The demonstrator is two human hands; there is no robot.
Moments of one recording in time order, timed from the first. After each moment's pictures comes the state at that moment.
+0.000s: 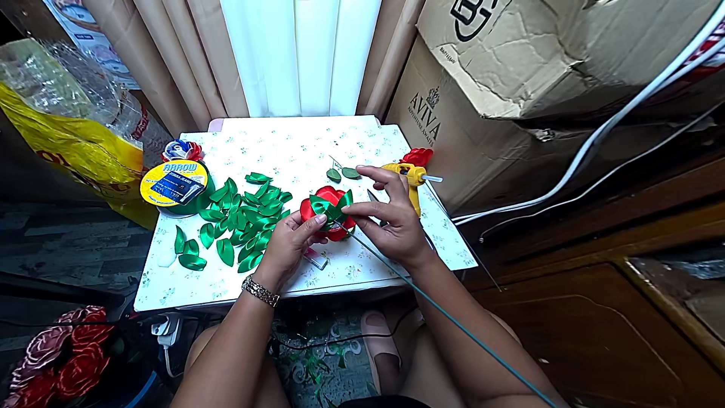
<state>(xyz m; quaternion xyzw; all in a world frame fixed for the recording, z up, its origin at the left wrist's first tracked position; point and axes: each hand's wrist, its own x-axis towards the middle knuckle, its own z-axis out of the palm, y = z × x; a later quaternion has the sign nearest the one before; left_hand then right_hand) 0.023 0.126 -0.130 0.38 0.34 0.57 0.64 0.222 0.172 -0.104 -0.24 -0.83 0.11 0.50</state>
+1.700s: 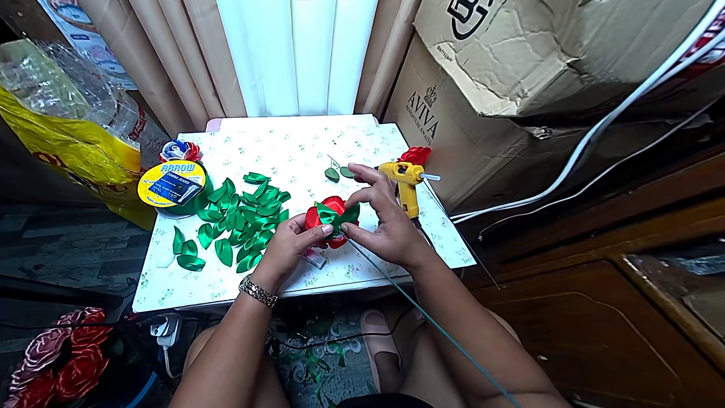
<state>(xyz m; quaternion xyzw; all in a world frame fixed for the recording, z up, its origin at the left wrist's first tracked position) 0.020 0.126 -0.132 0.43 0.36 0.52 0.64 0.220 0.164 -0.095 -0.28 -0.84 0.19 0.42</state>
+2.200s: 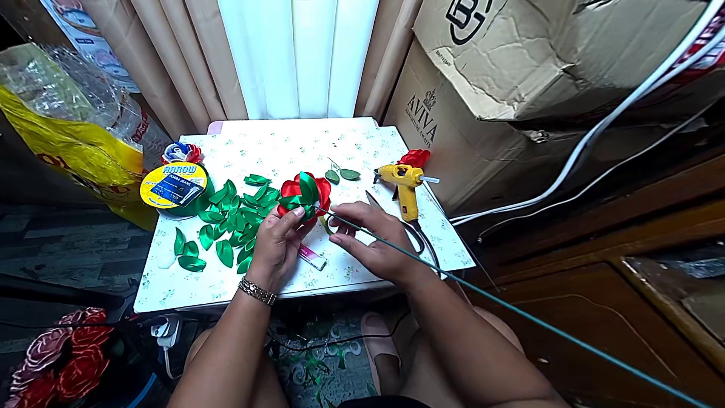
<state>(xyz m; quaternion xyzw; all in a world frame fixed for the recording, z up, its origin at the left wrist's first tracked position) 0.018 0.129 -0.131 0.26 0.30 0.66 0.63 0.206 0.144 -0.096 -0.22 -0.83 0.22 0.46</state>
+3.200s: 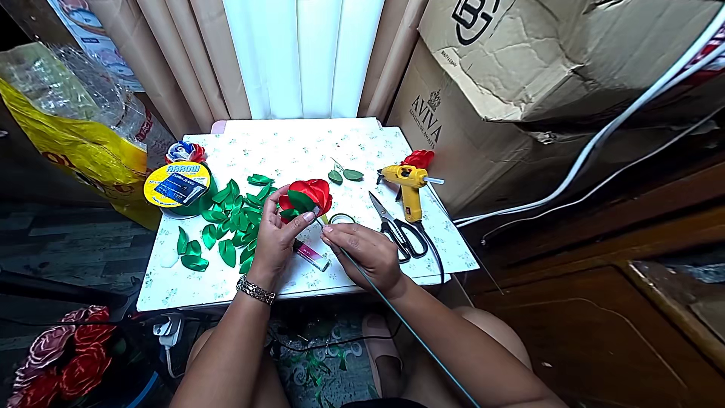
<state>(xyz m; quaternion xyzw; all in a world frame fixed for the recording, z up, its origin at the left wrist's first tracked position) 0.011 0.127 -0.132 0.42 0.35 0.65 0.53 0.184 0.136 -0.123 -0.16 -0.82 0.04 0.54</state>
